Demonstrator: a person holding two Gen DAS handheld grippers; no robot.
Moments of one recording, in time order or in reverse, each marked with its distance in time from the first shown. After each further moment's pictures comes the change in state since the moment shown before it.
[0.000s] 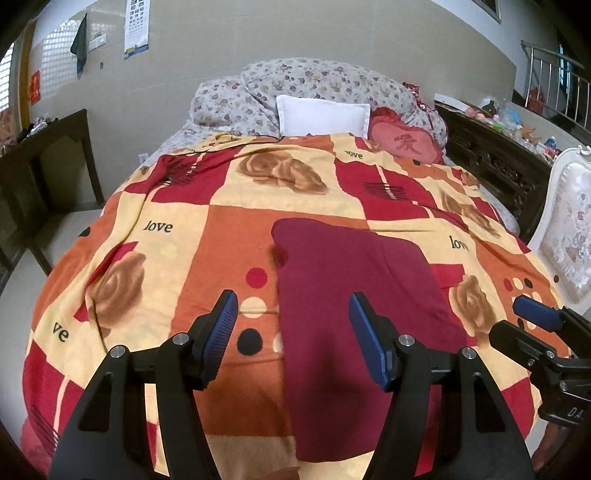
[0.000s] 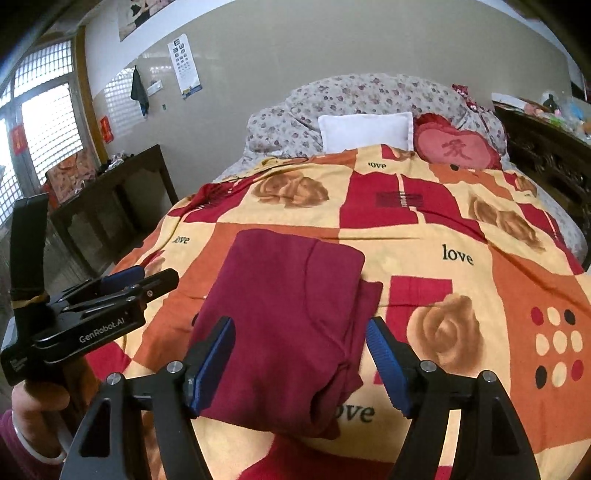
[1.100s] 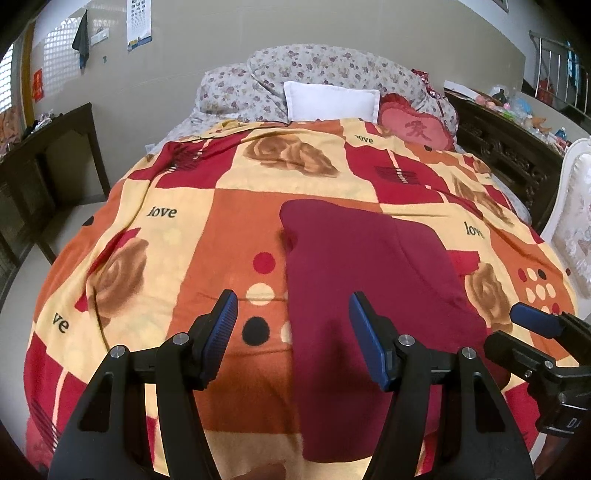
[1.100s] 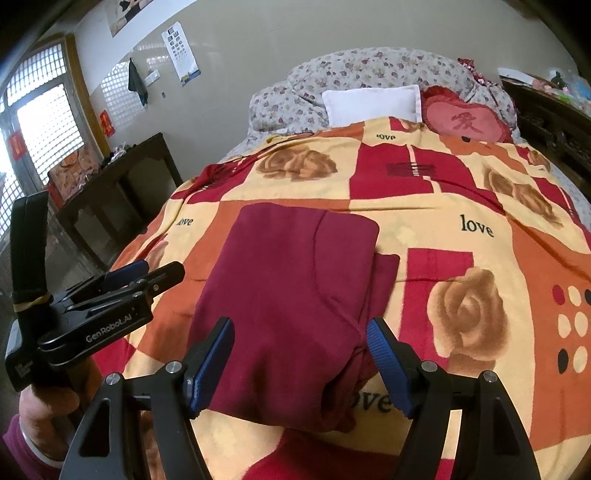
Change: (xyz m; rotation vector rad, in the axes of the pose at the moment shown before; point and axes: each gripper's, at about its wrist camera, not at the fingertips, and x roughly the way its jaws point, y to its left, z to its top) left arm 0.019 0.002 -0.006 0.007 0.051 0.036; right arm 0.021 -0.001 -0.009 0.036 0.086 0.056
